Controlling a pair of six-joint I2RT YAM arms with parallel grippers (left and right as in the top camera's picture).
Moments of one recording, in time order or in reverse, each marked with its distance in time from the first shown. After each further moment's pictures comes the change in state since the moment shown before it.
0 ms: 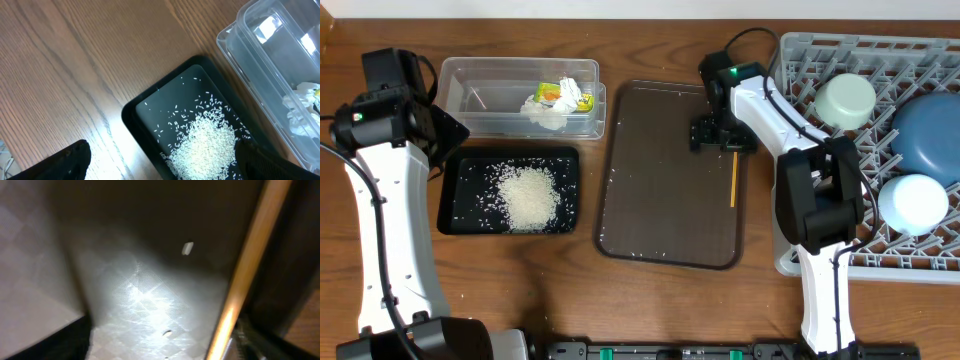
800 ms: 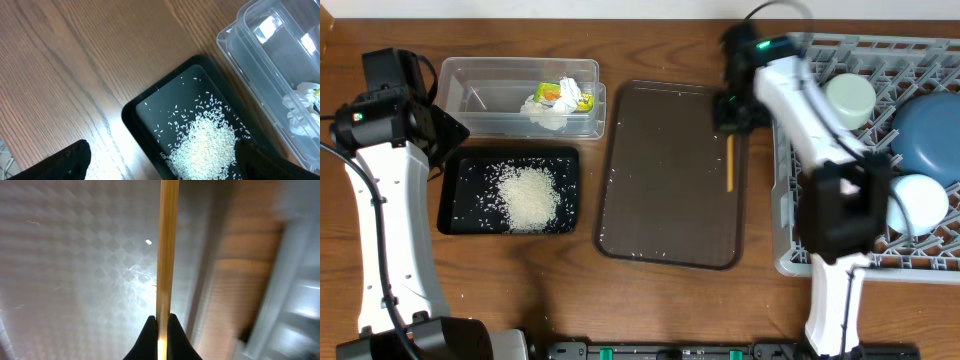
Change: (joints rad) left arm 0.000 0.000 0.000 0.000 0.000 0.000; right arm -0.092 -0.167 0.154 -0.185 -0.066 -0.107
